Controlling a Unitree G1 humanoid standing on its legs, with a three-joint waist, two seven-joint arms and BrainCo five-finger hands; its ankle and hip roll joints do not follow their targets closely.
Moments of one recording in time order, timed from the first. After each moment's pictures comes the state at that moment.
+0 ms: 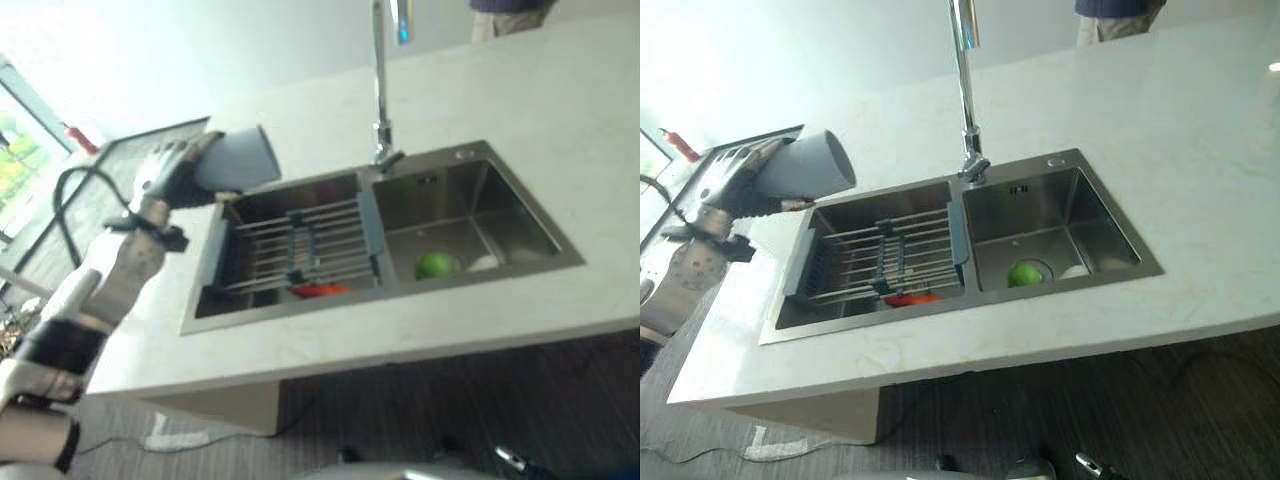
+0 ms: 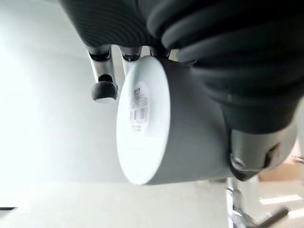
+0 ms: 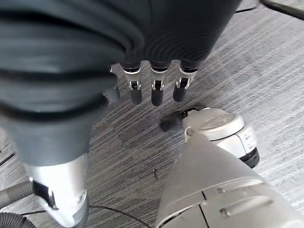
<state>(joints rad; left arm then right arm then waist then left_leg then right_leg) -0.30 1.02 -0.13 0.11 0.30 -0.12 0.26 0.12 -0.38 -0.06 1.20 0.46 0.03 0.21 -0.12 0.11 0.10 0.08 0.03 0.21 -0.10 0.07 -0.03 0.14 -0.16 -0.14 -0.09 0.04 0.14</state>
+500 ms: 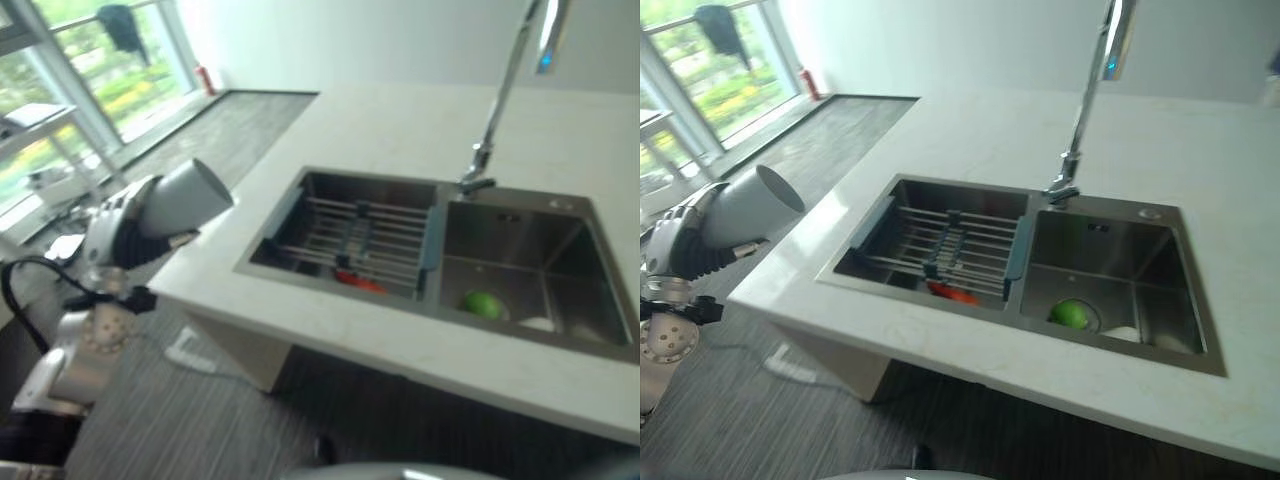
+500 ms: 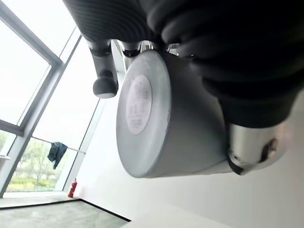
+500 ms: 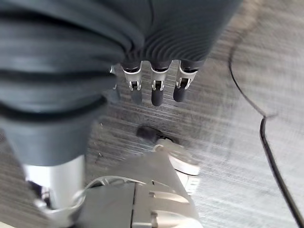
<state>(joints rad) 0.02 0.90 0.14 -0.01 0.30 -0.18 0.42 0.10 -0.38 0.12 1.27 0.21 0.08 0.27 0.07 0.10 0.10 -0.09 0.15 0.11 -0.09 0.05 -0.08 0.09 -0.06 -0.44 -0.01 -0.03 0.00</state>
